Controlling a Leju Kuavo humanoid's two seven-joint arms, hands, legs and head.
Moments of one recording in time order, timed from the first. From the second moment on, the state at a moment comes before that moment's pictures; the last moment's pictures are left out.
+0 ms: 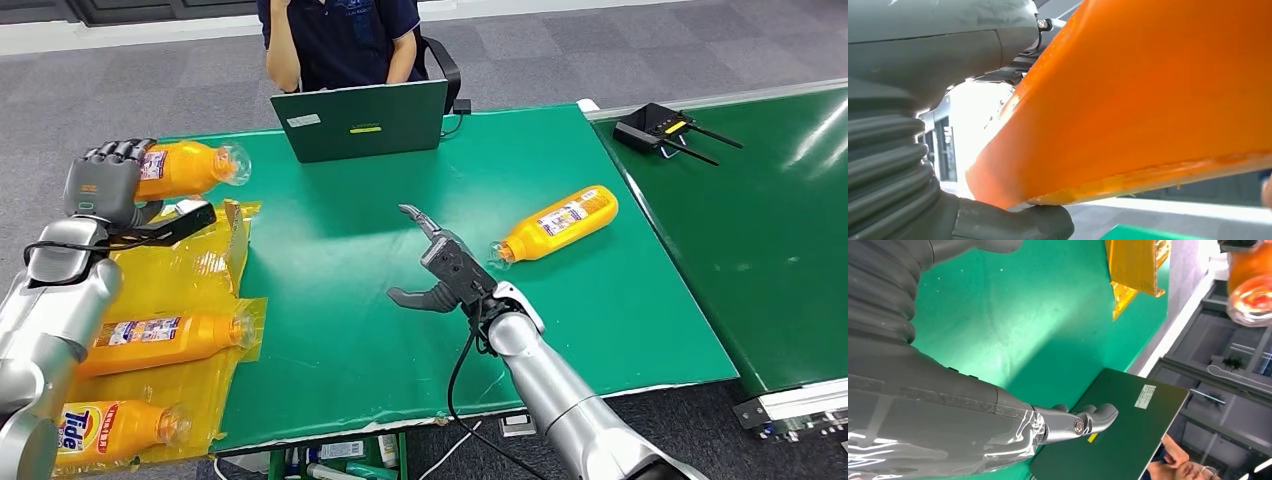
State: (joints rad) left arm -0.88 0.34 -0.12 -0.46 -1.34 0.41 -0.22; right arm -0.55 0.14 0.30 -0.94 0.13 -0.07 -0.47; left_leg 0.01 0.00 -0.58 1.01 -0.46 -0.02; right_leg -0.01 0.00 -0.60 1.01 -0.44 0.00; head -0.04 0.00
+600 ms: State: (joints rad) left arm -0.86 0.44 -0.15 -0.40 -1.39 0.27 -0.26; right arm -0.54 0.14 0.27 -0.95 0.16 -0.06 -0.45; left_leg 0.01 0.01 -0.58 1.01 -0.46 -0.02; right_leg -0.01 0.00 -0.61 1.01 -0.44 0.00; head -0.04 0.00
